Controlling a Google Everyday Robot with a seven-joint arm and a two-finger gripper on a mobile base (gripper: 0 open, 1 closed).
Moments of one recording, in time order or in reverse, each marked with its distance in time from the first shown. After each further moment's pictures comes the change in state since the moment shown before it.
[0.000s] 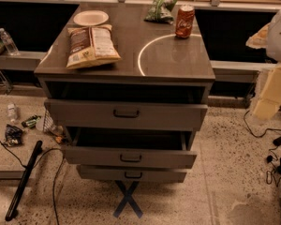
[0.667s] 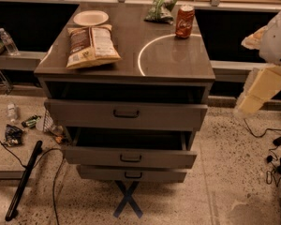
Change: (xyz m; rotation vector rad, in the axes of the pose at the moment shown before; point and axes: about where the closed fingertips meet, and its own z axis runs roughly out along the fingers) arm -0.007 -0.020 0.021 0.034 -0.125 0.062
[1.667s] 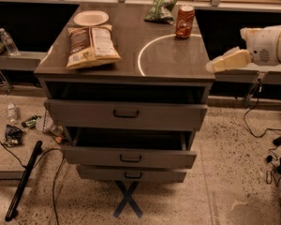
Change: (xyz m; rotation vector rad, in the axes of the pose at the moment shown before) arm 0.002 -0.169 0.089 0.230 -0.637 0.356
